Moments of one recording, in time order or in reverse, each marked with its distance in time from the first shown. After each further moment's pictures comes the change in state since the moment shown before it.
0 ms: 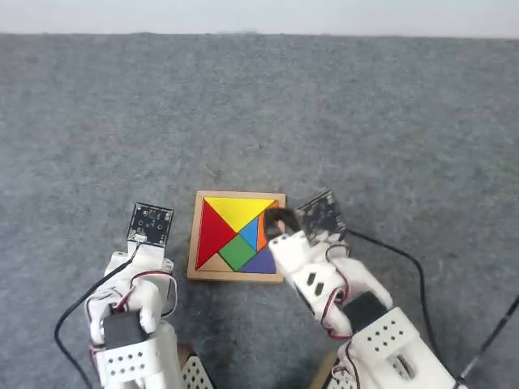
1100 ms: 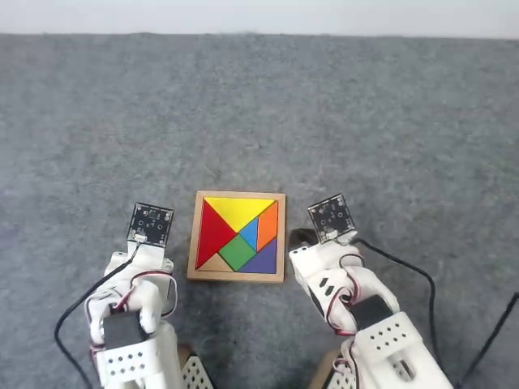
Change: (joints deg) left arm 0.0 0.0 0.0 0.0 0.0; right arm 8.8 -1.4 5.6 7.9 0.0
